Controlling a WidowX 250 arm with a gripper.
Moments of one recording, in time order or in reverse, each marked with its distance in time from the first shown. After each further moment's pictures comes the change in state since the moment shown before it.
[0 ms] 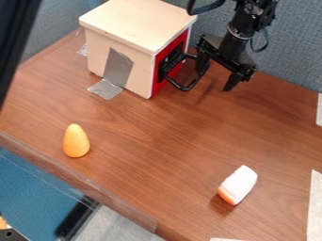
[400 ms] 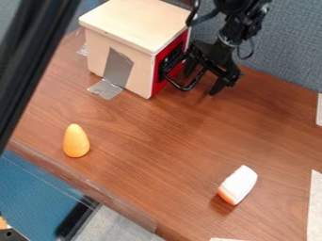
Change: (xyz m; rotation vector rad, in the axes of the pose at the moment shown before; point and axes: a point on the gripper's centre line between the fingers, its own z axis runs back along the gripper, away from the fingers) arm 0.000 0.017 -0.035 0.072 0.091 0.008
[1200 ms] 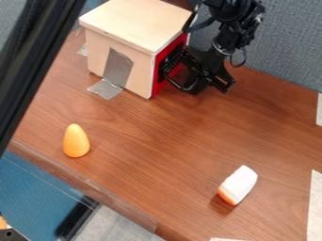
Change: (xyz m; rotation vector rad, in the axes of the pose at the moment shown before) arm -0.012 -0.011 -0.004 0.000 0.039 0.019
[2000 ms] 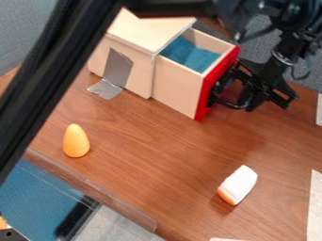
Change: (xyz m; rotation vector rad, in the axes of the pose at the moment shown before) arm -0.011 -0.086 0.051 -0.080 0.006 -0.064
